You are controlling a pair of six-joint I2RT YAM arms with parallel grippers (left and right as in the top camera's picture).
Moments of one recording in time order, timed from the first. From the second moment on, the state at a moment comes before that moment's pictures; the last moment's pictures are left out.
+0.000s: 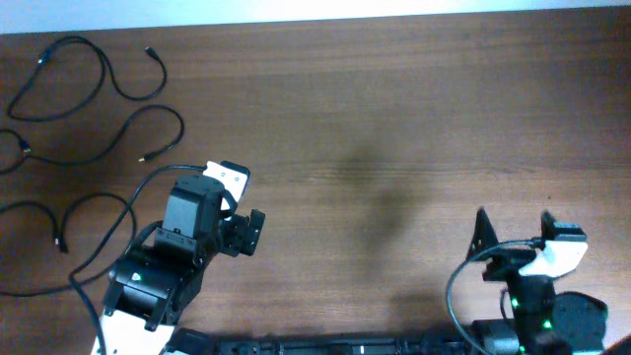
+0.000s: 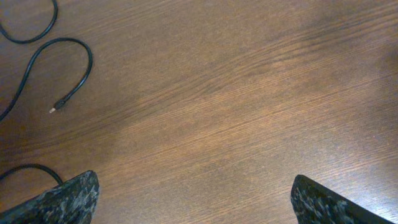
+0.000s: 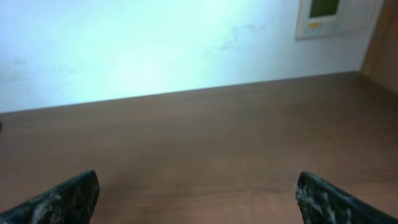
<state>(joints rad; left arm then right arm) -0.36 0.90 0.93 -0.92 -0.14 0.06 0.00 0.02 0.46 -0.58 0.03 0.13</state>
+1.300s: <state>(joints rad) -0.36 0.90 0.93 -0.92 -0.14 0.06 0.00 0.01 0.01 -0.07 -0.02 0.03</state>
